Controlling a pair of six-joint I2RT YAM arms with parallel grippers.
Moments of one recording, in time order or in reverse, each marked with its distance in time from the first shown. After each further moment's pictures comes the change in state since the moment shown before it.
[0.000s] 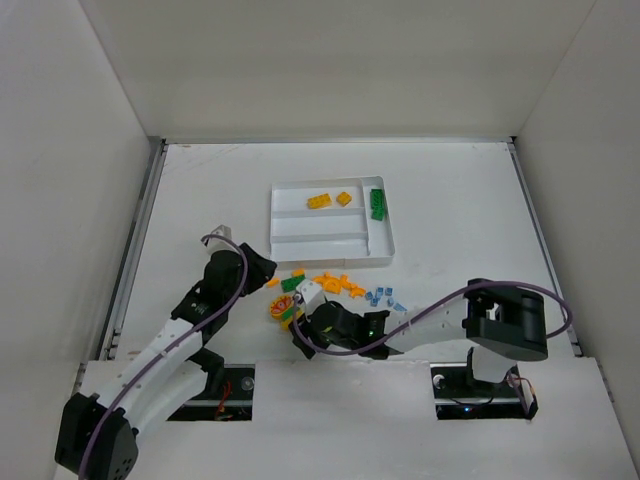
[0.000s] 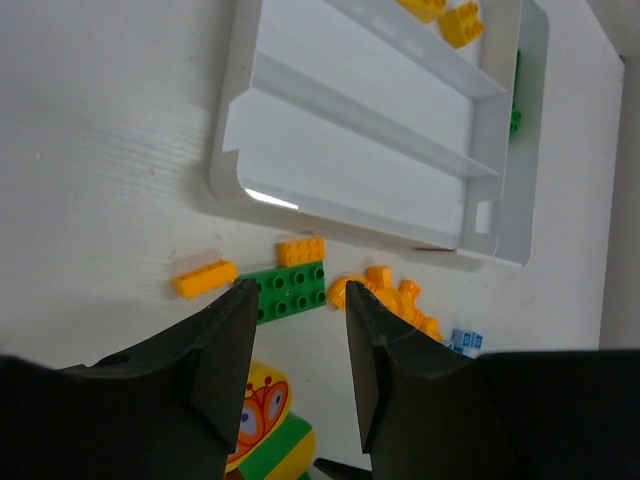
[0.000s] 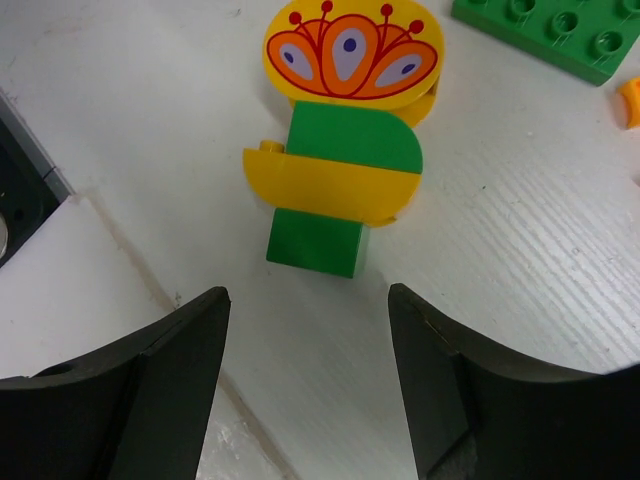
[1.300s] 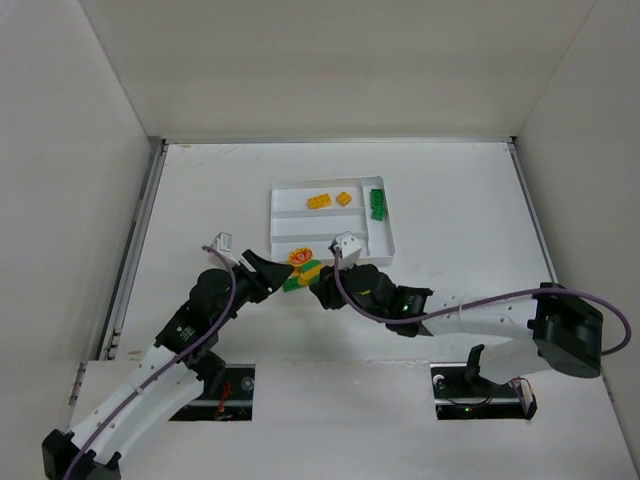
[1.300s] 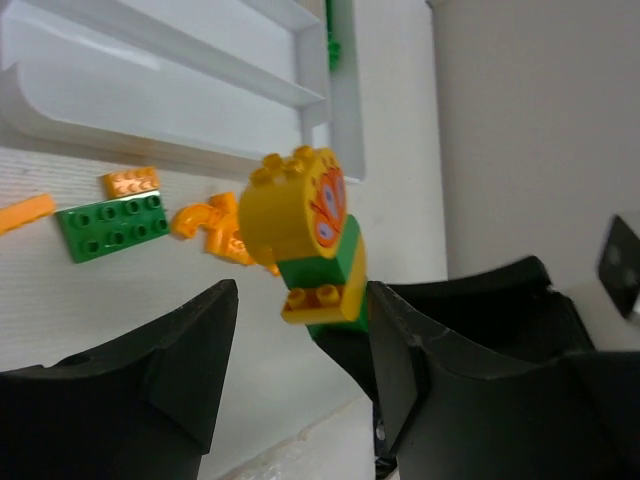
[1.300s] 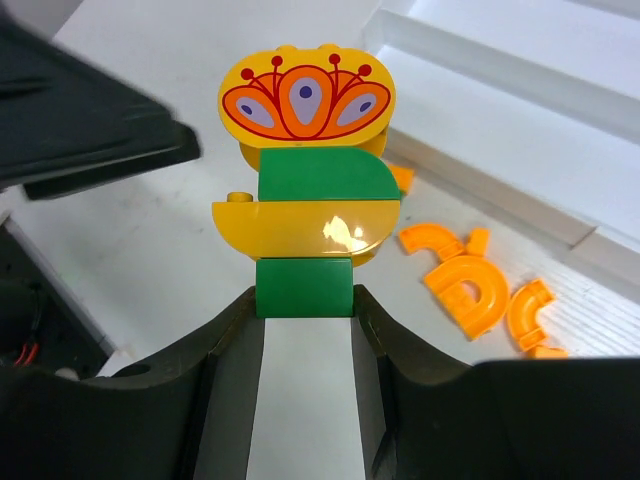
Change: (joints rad) left arm -0.138 -0.291 -0.027 -0.079 0.115 -0.156; right arm -0.161 -0.301 -0.028 -0.014 0.097 0.014
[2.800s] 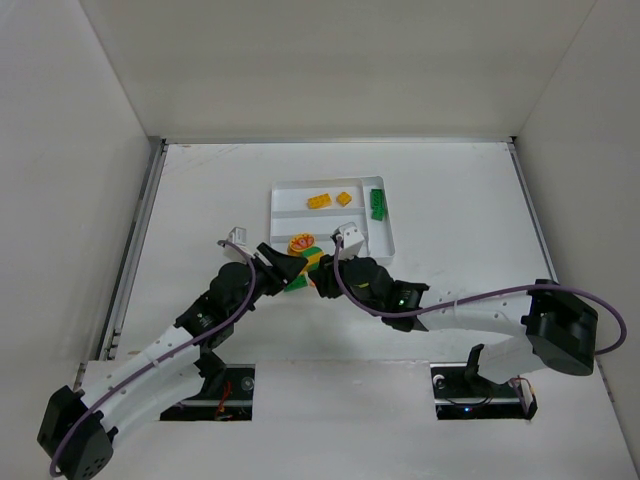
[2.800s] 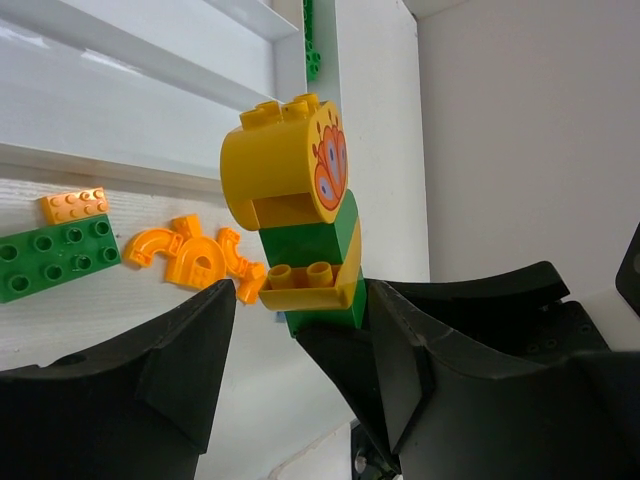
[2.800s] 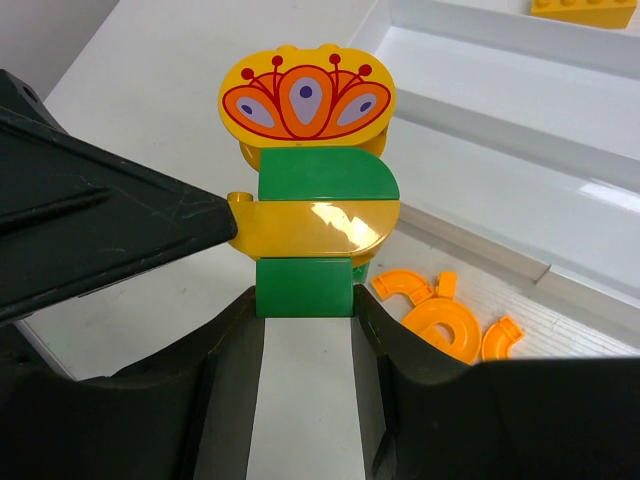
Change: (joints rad) left arm -0.122 0.212 -0.007 0.259 -0.123 -0.073; right arm -0.048 0.038 0.038 0.045 0.055 0.014
